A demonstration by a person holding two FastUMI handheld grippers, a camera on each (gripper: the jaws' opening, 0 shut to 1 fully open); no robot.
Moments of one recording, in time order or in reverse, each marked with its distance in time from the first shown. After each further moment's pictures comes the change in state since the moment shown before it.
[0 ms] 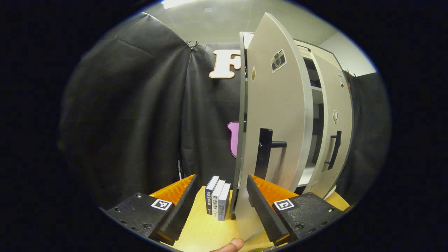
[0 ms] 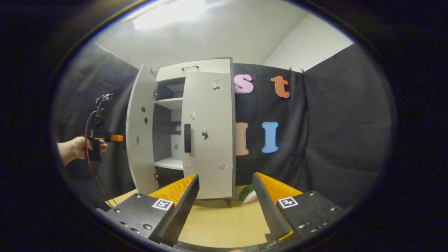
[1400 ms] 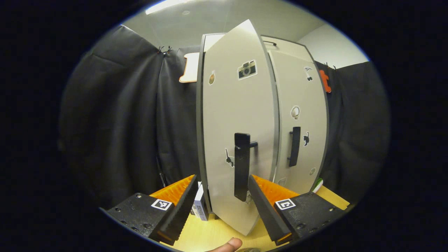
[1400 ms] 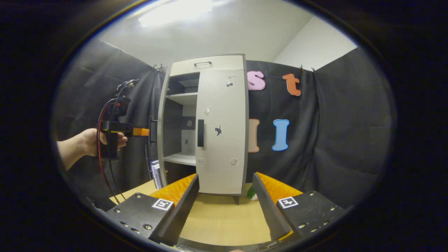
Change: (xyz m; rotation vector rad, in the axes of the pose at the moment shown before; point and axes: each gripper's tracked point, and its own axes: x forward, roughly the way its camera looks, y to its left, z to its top) left arm -0.019 -0.103 0.016 0.090 -0.019 -0.118; right arm -0.005 0.012 -0.003 -0.025 0.030 0.066
